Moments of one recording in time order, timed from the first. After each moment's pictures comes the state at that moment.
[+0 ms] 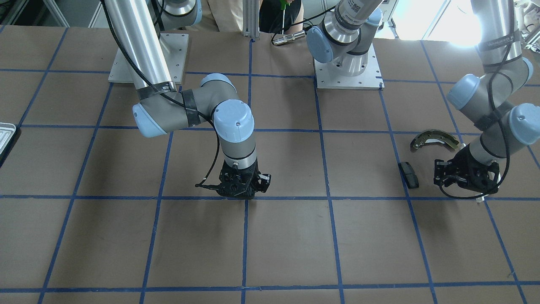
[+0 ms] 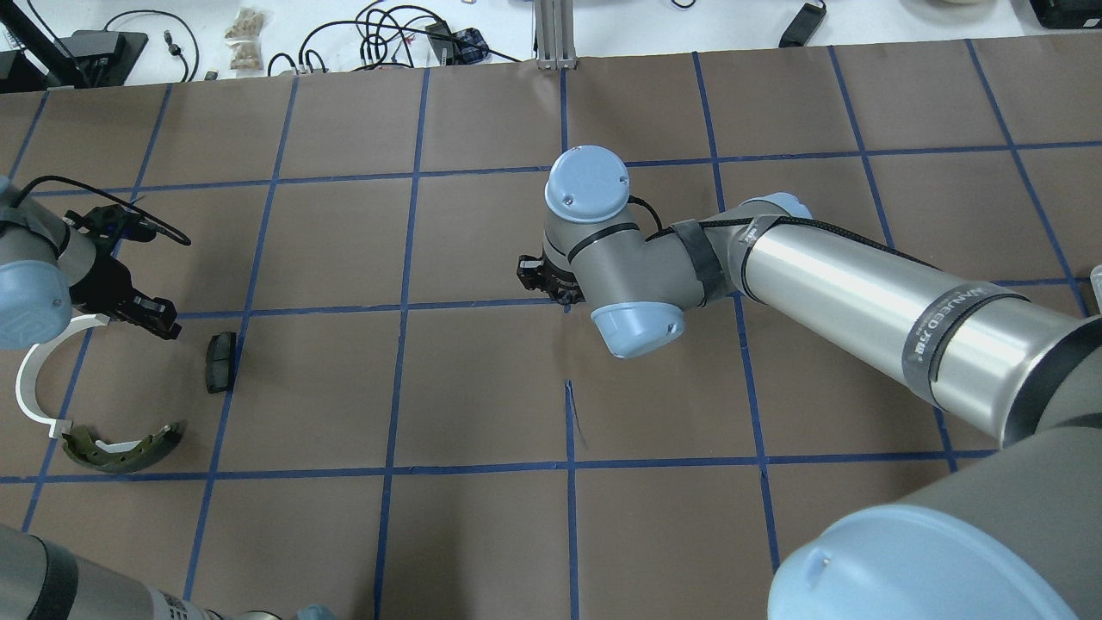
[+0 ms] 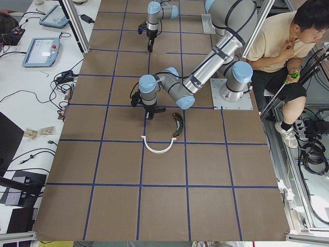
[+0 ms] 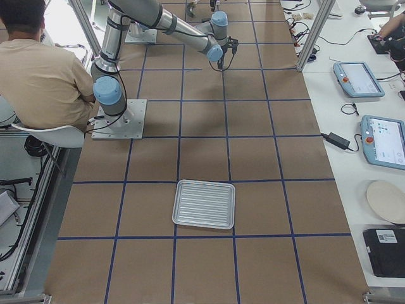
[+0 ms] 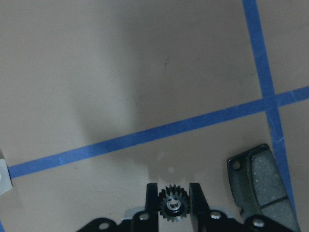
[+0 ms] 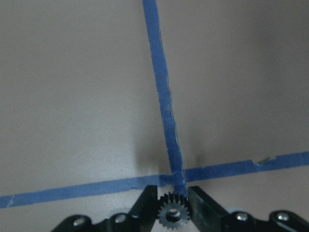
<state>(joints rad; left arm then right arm) -0.96 -1.91 -1.93 -0.87 1.56 0.87 1.95 -1.04 1.75 -2.42 -1.53 0.56</state>
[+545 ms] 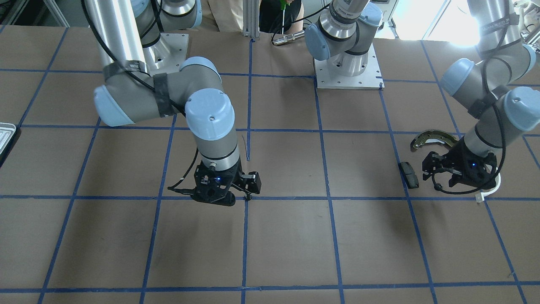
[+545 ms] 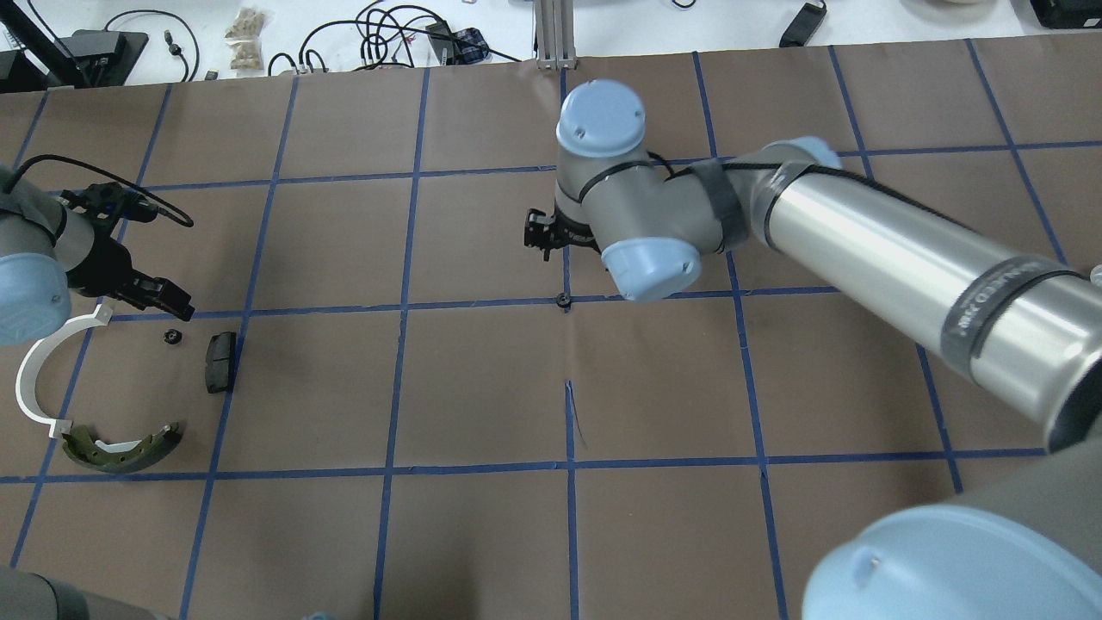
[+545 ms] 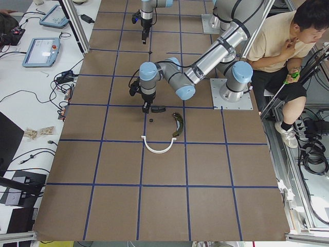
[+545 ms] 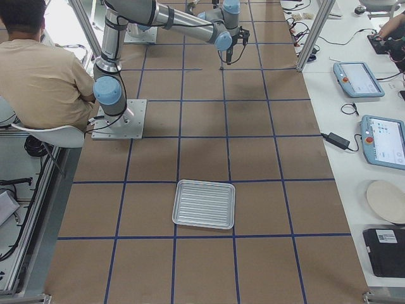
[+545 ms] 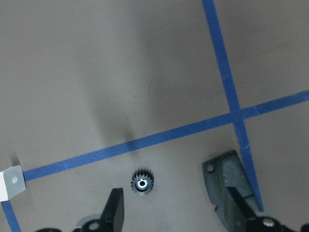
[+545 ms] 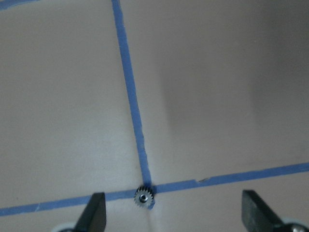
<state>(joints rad) -1.08 -1.82 -1.93 -0.92 1.53 0.77 1.84 -1.15 1.55 -2.06 -1.53 0.44</state>
